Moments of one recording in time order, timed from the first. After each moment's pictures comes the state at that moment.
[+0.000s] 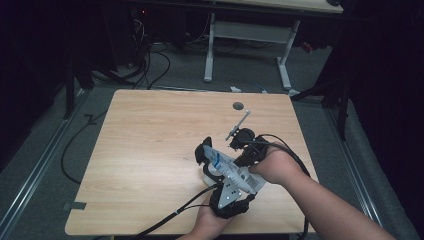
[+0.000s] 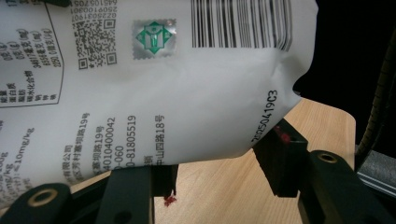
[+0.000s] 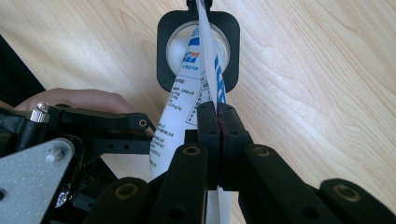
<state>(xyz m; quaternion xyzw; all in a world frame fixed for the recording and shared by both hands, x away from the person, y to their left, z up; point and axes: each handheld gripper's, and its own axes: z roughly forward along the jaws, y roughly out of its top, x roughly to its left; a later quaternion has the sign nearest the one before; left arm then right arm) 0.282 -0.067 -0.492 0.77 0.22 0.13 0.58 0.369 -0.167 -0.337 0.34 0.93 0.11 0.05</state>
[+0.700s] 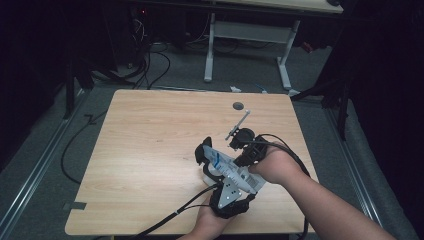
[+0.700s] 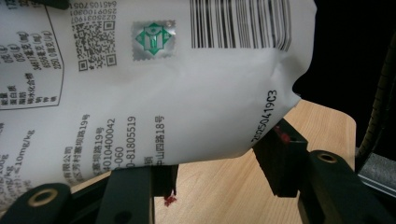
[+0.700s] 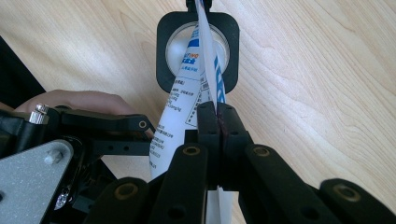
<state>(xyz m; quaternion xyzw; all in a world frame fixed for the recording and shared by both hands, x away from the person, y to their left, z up) 0.282 -0.068 -0.491 0.77 0.22 0.13 0.59 0.369 -0.166 -0.337 0.34 0.93 0.11 0.05</state>
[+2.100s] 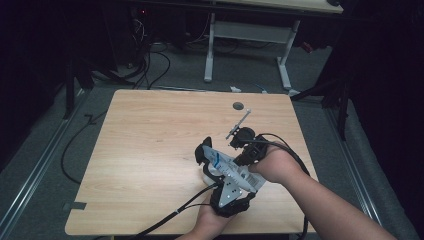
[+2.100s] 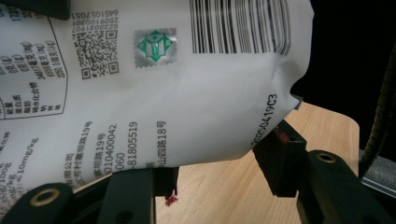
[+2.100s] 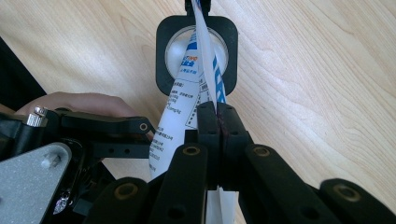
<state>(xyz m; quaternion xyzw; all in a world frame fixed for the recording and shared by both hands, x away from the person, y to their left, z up) 0.285 -0.069 -0.488 0.77 0.22 0.14 0.58 0.371 -0.167 -0.337 0.34 0.93 0.11 0.05</state>
